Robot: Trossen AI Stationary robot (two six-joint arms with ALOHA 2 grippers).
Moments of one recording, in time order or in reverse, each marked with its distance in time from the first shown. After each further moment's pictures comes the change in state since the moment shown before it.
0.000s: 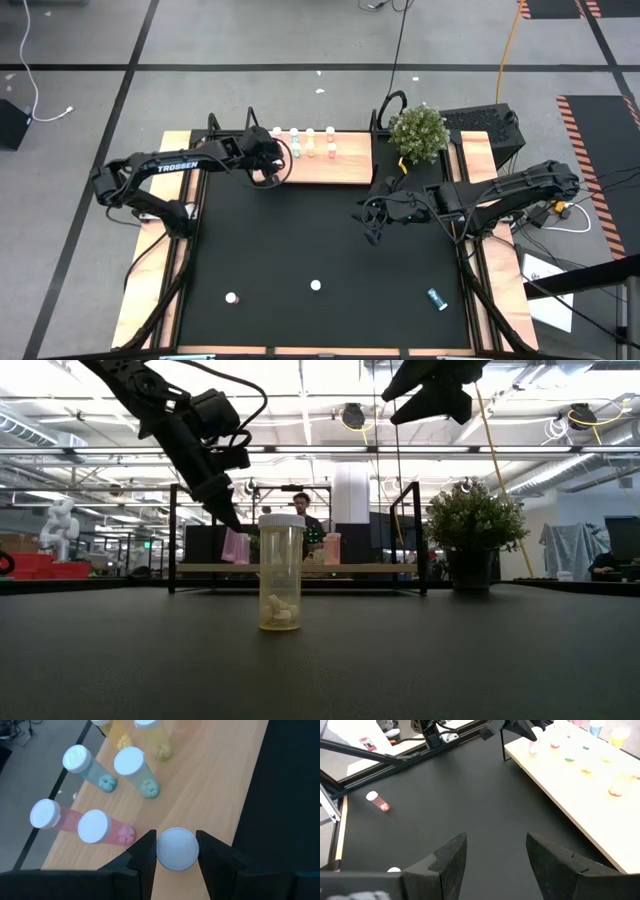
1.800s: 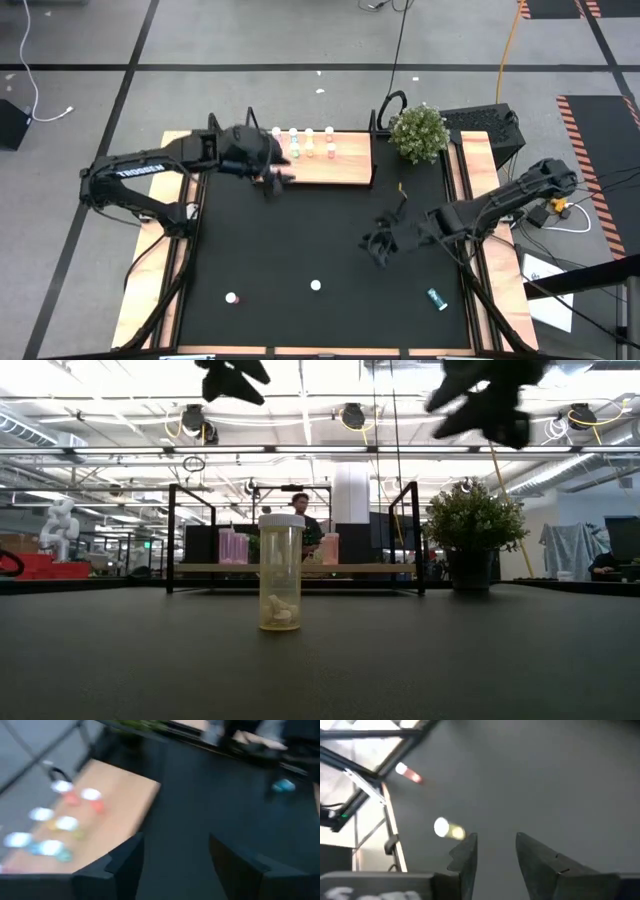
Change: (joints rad) left arm -0.356 -0.115 0.492 -0.402 0.020 -0.477; right arm 0.182 0.002 -0.137 0.060 -0.066 0.446
